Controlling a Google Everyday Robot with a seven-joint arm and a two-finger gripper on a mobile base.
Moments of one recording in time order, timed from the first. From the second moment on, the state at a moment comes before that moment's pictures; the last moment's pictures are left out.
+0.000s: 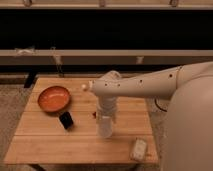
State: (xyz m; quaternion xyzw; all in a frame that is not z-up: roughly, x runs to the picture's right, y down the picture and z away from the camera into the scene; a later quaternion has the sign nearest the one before) arm 0.002 0.168 0.745 -0.28 0.26 0.67 0.64
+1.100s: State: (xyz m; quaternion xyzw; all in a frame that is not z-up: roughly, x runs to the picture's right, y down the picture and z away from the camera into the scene) arm -0.009 0.170 0.755 -0.28 0.26 0.65 0.66
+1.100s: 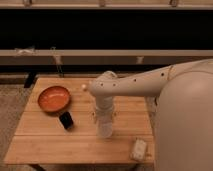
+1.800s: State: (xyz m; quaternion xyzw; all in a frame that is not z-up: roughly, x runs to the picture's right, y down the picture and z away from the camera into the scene) arm -0.006 0.172 0.750 -0.27 0.27 0.65 0.65
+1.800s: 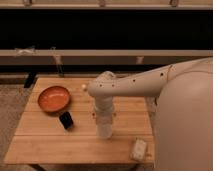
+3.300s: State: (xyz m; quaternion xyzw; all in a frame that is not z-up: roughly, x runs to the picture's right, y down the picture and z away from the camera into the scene) arm -0.076 0.097 0.680 -0.27 0.19 0.59 0.74
